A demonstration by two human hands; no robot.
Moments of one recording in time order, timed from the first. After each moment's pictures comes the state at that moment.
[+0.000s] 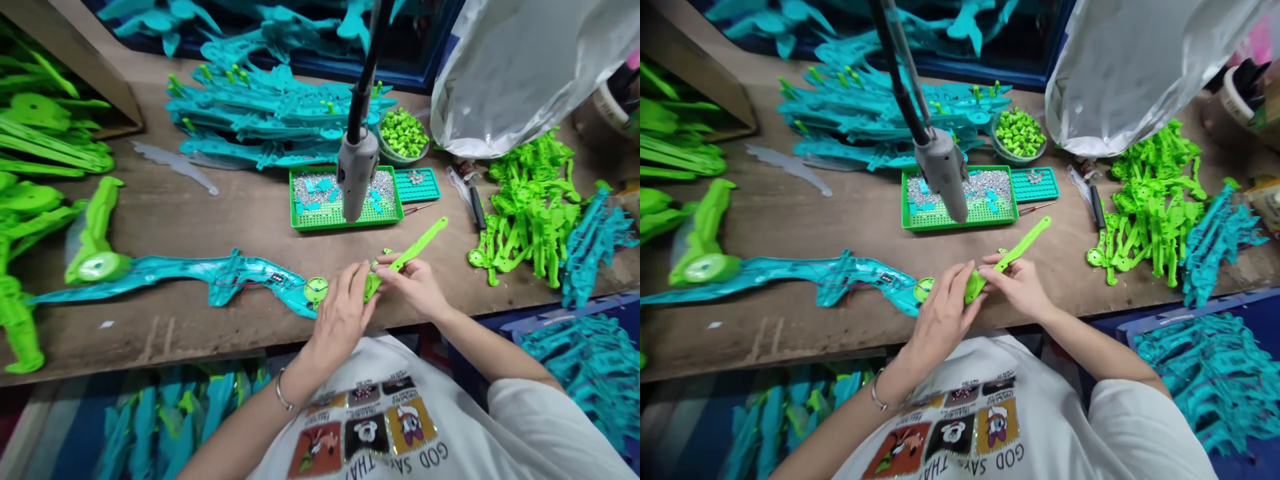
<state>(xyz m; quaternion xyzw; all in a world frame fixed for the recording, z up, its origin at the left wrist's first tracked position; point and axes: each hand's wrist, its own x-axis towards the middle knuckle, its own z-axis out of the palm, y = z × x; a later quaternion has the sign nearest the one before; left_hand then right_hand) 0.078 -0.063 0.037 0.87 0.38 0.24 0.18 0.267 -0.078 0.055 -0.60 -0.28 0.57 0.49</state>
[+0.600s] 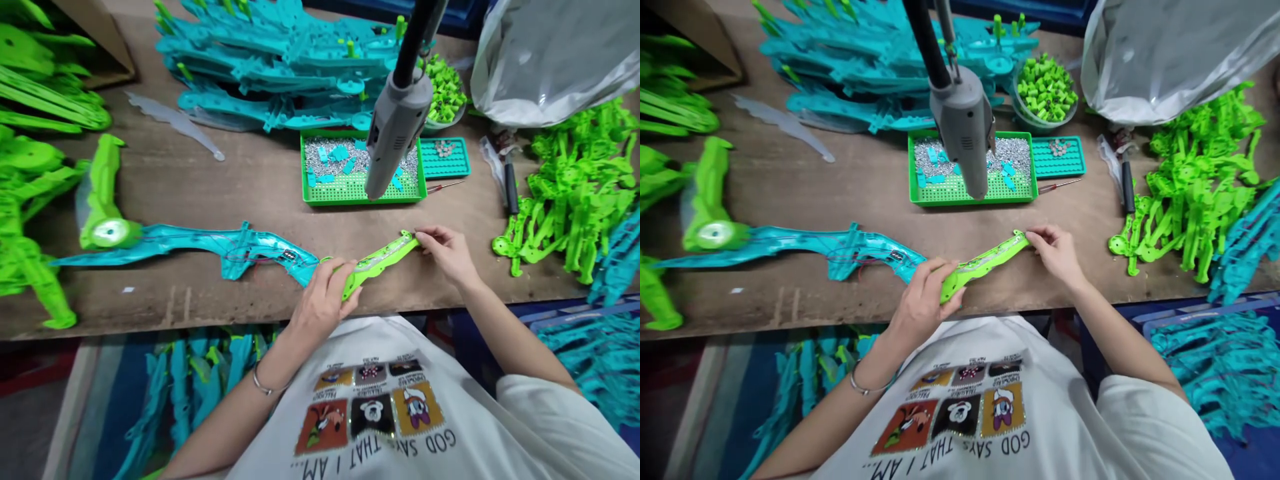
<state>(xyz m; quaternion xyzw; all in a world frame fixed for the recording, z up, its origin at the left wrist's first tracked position) 0.021 -0.053 0.011 0.89 0.34 0.26 0.16 0.322 -0.065 0.008 -0.72 -0.35 0.42 0.43</state>
